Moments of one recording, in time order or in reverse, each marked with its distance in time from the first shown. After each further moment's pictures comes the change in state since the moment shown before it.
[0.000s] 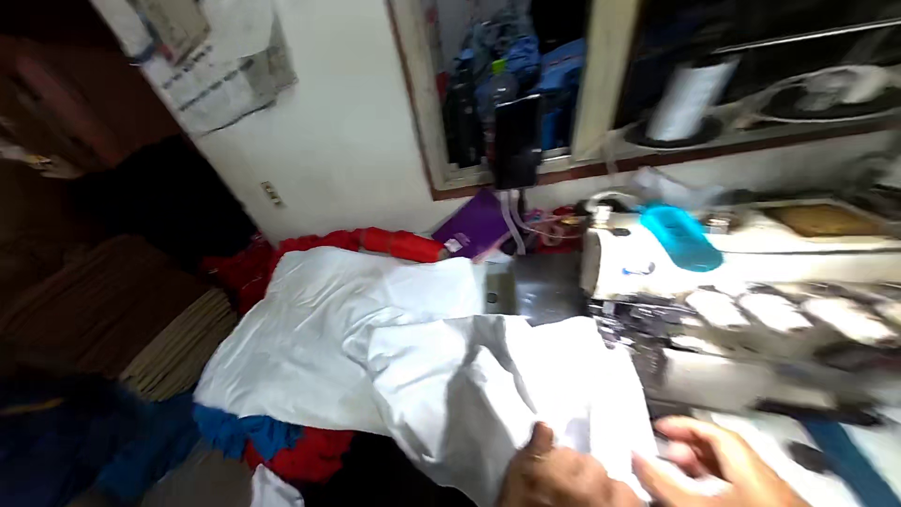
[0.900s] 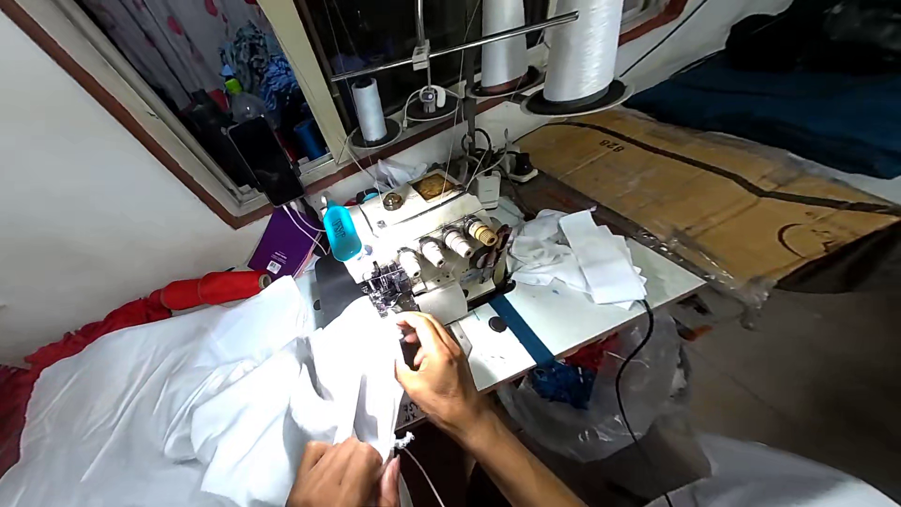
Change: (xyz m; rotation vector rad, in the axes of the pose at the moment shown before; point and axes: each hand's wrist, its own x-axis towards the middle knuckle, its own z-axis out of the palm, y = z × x) left_hand -0.005 -0.019 -0.013 -0.182 -0.074 0.007; right_hand 0.042 0.009 0.046 0.097 0.446 -0.138
